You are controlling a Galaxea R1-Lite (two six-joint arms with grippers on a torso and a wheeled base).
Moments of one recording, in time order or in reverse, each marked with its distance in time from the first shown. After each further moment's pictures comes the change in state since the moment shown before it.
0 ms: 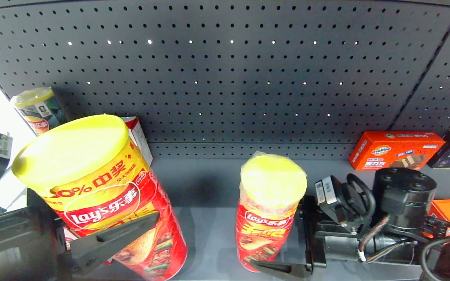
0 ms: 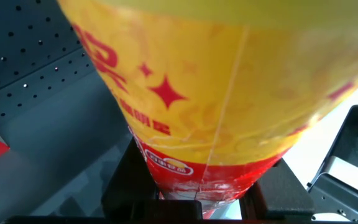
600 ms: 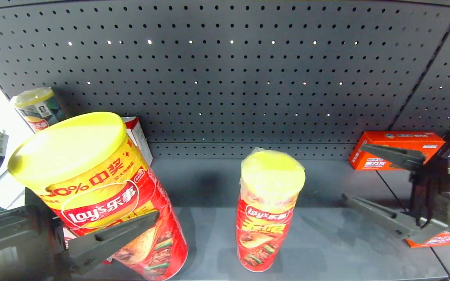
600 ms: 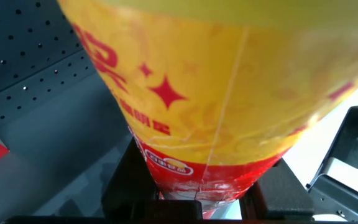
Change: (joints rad) left arm -0.001 -0.002 -0.003 -0.004 -0.005 -0.001; right arm -0.327 -0.448 0.143 0.034 -0.116 0.014
